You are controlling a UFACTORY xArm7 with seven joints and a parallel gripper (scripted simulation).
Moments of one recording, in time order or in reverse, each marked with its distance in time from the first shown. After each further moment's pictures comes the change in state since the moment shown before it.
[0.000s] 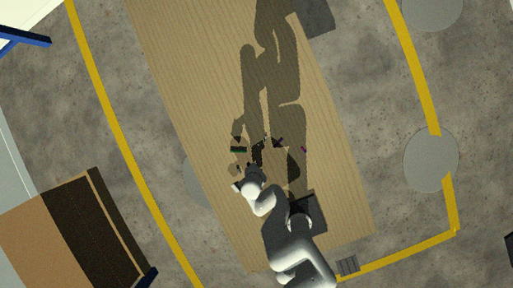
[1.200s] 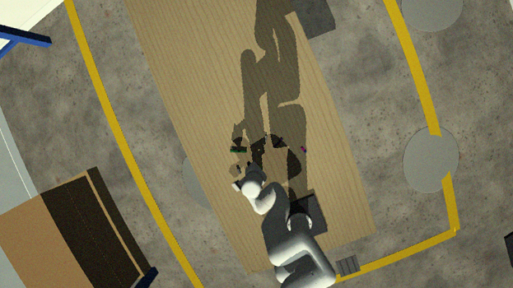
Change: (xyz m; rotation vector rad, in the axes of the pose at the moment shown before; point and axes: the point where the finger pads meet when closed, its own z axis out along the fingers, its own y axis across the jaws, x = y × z) arm 0.000 0.000 0.014 0.000 0.000 0.000
